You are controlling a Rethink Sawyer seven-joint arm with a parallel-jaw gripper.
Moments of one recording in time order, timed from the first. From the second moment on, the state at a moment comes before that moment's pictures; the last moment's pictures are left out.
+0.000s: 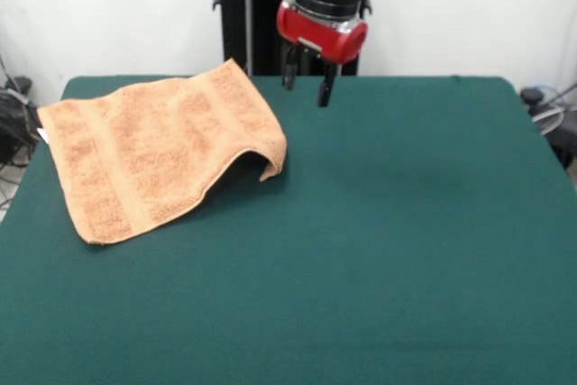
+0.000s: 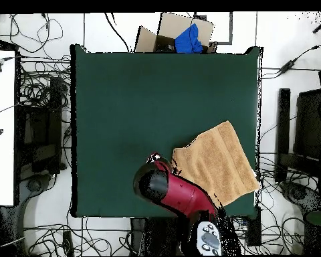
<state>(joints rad) -0.10 -0.70 -0.20 2.06 0.23 0.13 1.94</state>
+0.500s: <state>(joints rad) -0.07 -0.70 -0.26 1.98 0.29 0.18 1.94</state>
